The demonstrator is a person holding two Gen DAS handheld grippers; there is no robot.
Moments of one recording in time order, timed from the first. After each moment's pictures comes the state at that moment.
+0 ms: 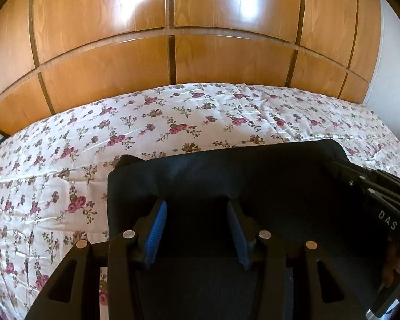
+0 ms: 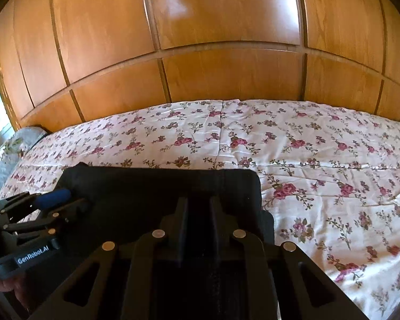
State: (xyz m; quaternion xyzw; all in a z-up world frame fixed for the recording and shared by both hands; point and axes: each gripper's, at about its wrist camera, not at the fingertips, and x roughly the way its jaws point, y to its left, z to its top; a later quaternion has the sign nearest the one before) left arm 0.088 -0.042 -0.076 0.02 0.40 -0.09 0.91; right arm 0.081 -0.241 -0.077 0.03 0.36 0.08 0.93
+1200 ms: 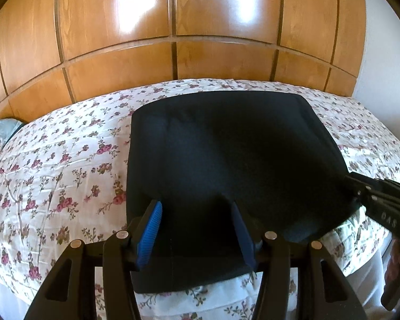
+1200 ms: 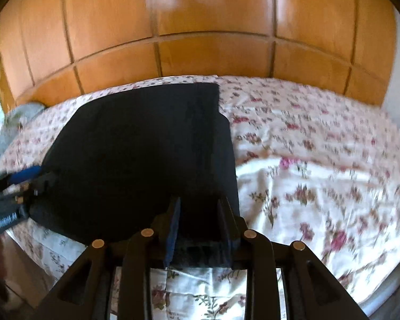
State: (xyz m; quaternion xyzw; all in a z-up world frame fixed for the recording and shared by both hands) left arm -0.051 -0.040 -0.069 0.03 0.38 -0.08 0.92; right arm -0.046 -0.274 -0.083 0.04 0.39 0.04 0.92
